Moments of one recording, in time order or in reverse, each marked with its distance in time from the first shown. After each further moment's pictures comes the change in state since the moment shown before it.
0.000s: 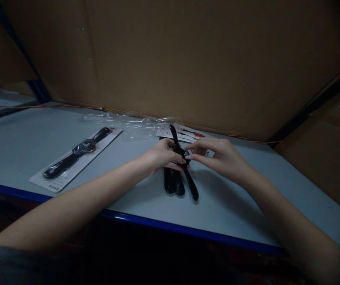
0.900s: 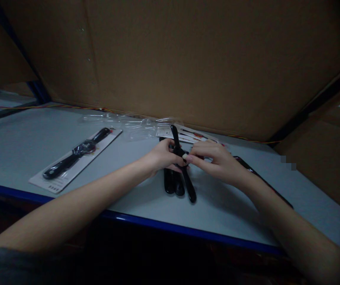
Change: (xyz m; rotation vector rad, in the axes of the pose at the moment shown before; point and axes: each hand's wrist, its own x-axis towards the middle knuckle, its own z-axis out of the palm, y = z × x) left_hand -0.003 0.002 0.005 0.086 0.050 0.000; right_hand 0.001 -0.004 0.004 -0.052 -0.067 -0.144
